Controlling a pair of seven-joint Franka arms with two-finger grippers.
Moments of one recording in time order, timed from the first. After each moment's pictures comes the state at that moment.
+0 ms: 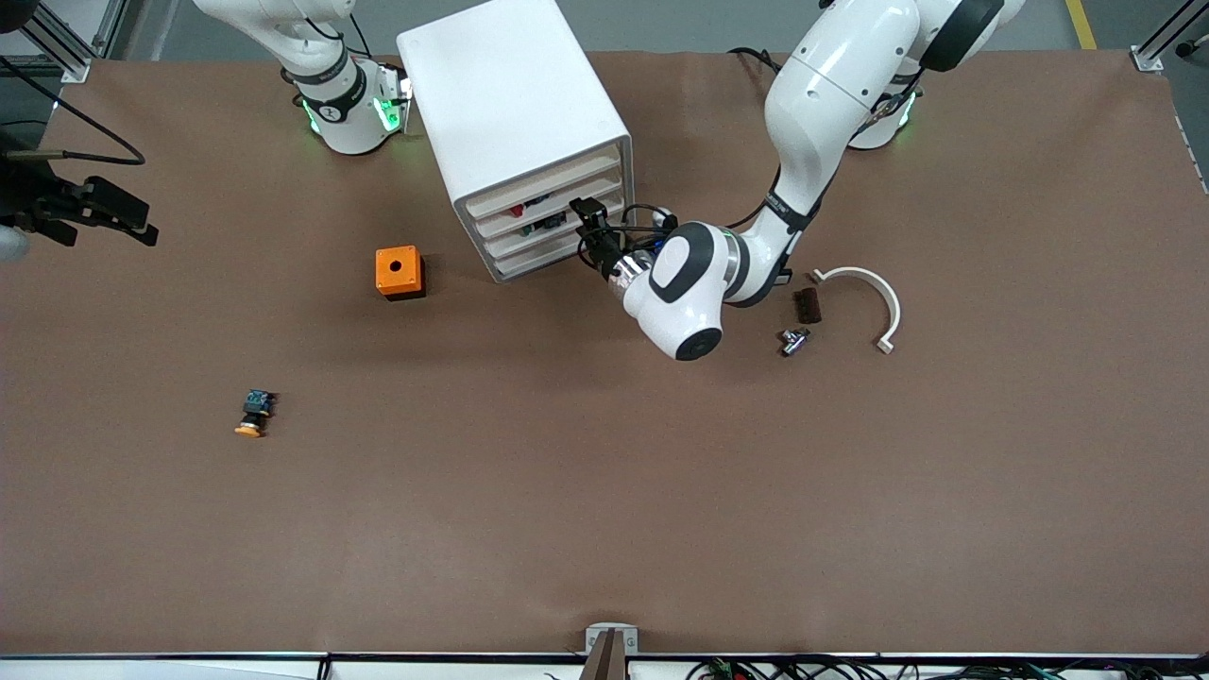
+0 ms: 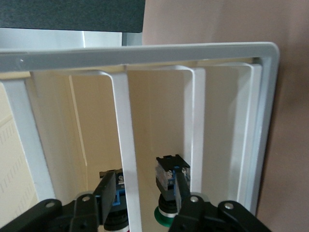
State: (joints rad) left arm -0.61 0.79 -0.14 -1.53 -1.02 1.65 -2.32; right arm -0.03 -0.07 -0.02 -1.65 0.02 1.54 -0.03
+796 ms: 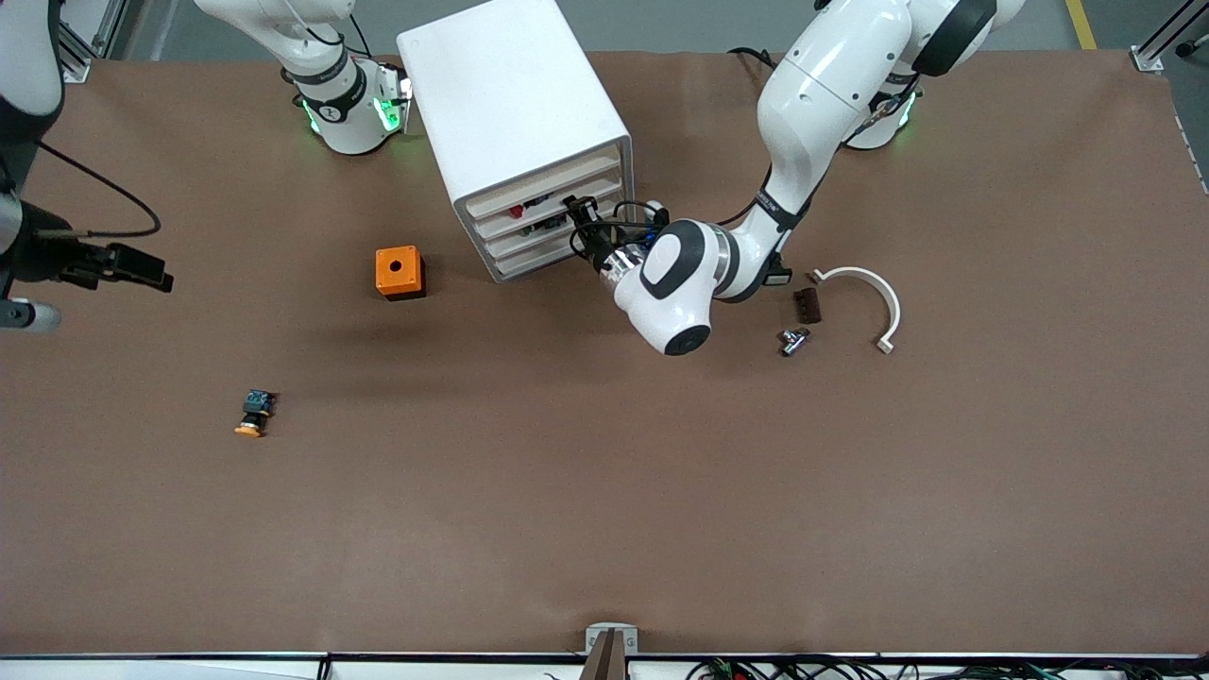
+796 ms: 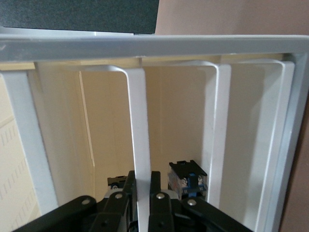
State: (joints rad) left arm -0.61 0.80 -0.16 -1.52 -1.04 1.64 -2.34; right arm -0.07 0.10 -0.03 -1.63 0.01 1.58 -0.03
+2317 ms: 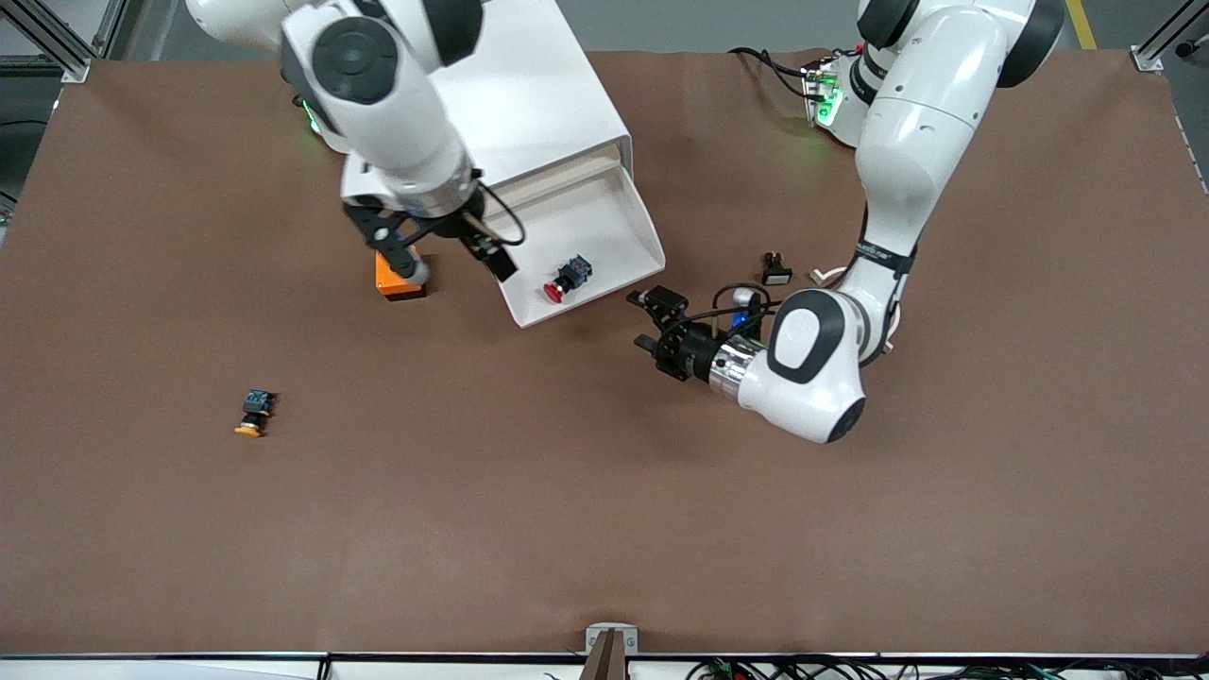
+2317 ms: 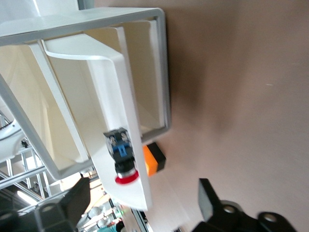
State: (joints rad) left arm -0.37 0.81 -0.06 -1.34 -1.00 1.66 -2.21; right arm 0.66 0.19 0.01 -1.67 0.09 1.85 1.50
